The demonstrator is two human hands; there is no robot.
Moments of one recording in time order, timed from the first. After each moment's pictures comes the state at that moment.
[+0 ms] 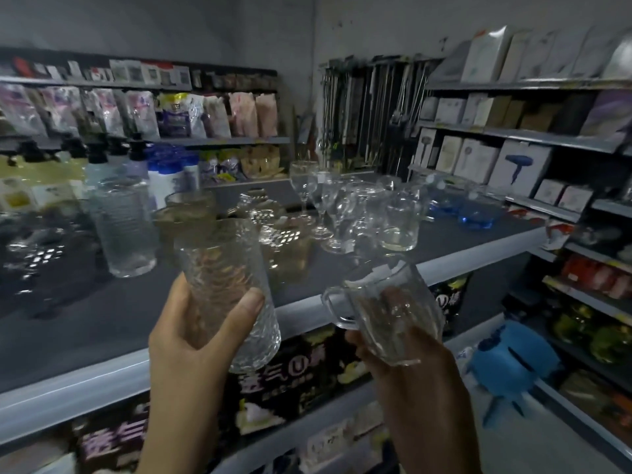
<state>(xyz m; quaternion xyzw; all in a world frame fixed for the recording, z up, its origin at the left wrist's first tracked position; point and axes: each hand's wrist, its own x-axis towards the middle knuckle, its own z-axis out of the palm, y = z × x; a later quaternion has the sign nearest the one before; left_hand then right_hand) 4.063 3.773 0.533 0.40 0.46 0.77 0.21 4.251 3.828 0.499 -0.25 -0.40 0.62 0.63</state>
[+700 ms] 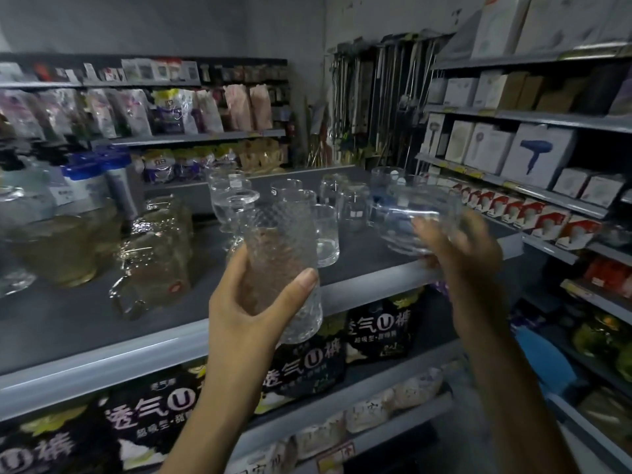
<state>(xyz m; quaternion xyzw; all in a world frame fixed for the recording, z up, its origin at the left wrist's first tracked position) 4.248 3.923 0.540 0.46 0.51 0.70 0.21 4.445 4.063 0.553 -0.40 -0.57 0.37 0.62</state>
